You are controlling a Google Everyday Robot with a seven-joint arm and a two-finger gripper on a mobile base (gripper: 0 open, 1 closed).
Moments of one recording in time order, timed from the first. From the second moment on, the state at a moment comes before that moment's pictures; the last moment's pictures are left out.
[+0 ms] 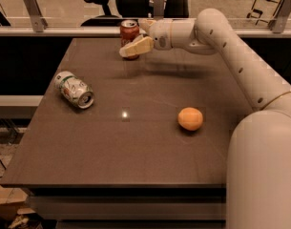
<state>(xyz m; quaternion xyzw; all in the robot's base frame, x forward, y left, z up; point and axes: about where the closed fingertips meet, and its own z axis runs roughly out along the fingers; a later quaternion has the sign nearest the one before) 0.774 0.035 0.895 -0.47 0.61 0.36 0.53</state>
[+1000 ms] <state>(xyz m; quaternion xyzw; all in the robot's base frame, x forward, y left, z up) 0.777 0.045 0.891 -0.47 0.60 0.37 0.53</state>
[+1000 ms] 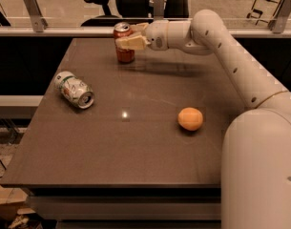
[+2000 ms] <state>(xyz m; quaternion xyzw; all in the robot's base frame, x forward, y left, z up) 0.770 0.040 0.902 -0.49 0.58 0.39 0.52</state>
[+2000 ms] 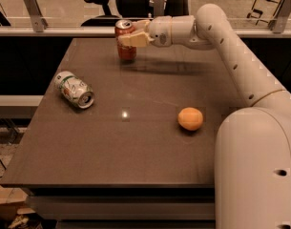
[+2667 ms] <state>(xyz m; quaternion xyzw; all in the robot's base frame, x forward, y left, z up) 0.760 0.031 0.921 -0.51 0.59 0.37 0.51</state>
